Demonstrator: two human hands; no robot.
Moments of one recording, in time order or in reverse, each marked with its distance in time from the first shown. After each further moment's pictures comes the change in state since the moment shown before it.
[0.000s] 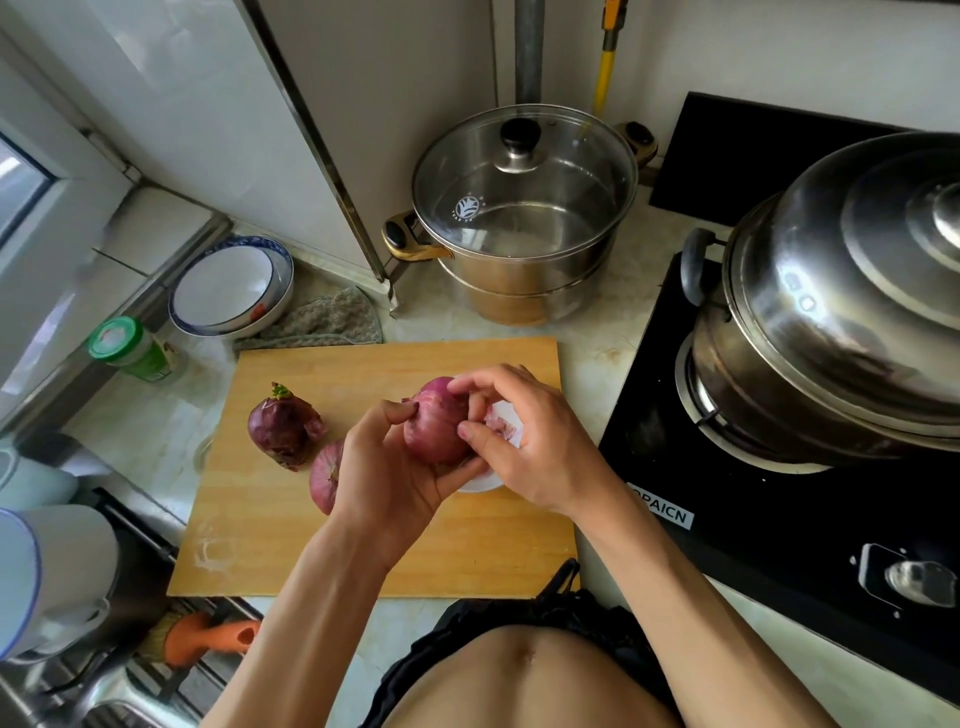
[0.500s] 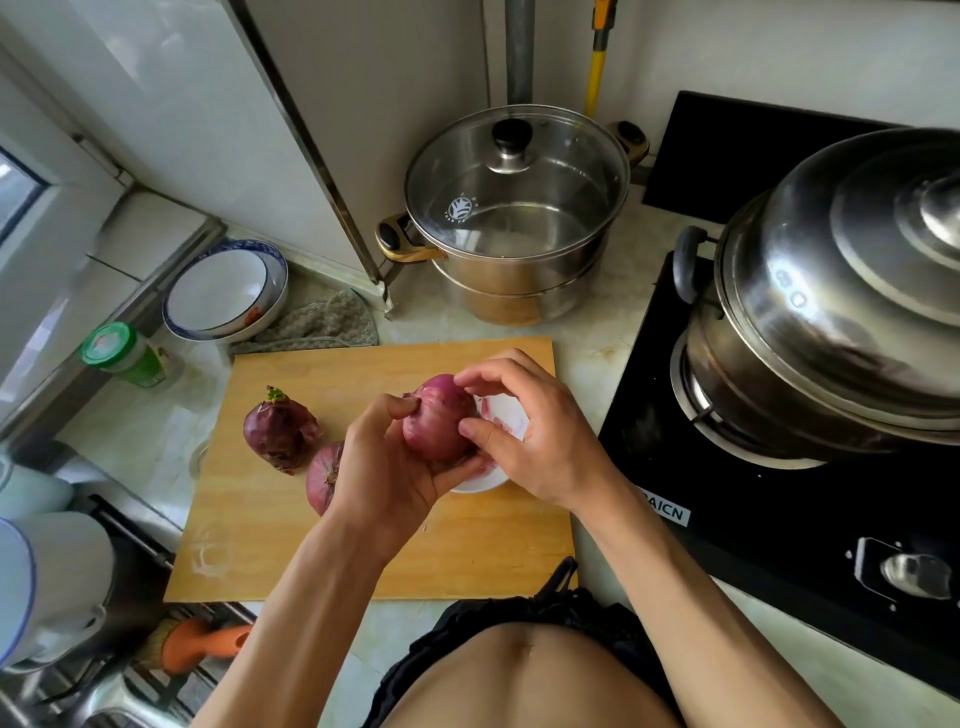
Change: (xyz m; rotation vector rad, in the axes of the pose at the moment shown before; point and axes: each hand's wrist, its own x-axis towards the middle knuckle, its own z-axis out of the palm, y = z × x) left_hand 0.002 0.002 0.005 0.053 0.022 0.003; right_hand 0.001 0.006 -0.006 0.018 0.036 -0.007
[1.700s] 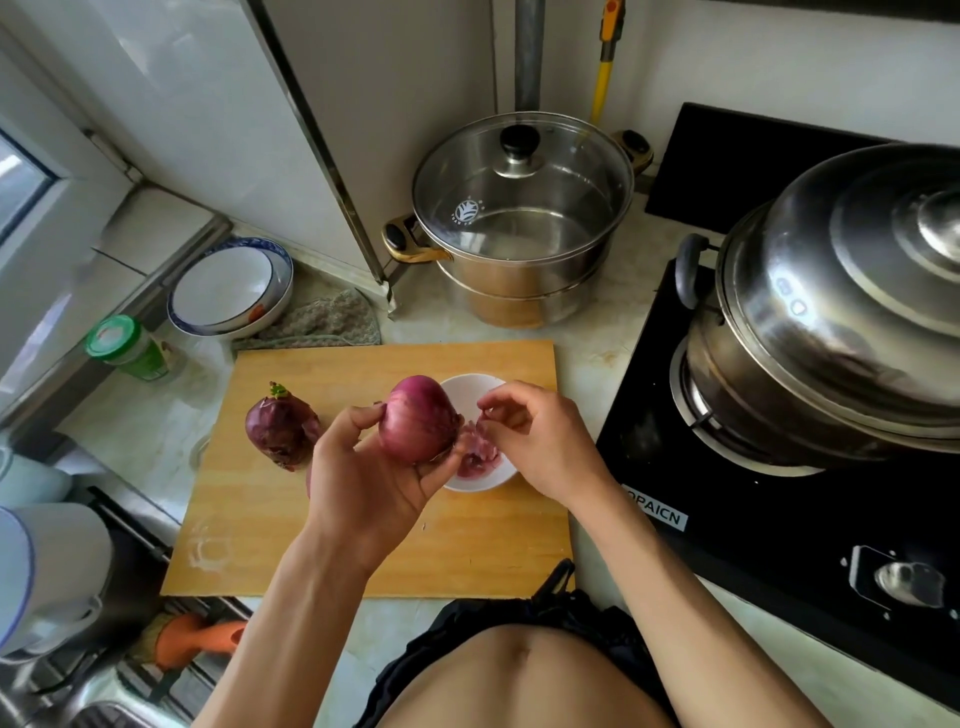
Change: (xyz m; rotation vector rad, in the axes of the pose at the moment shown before) left_hand -0.005 -0.001 -0.020 -0.214 -0.029 0.007; right_hand -0.006 0.030 0.011 -0.040 0.026 0.353
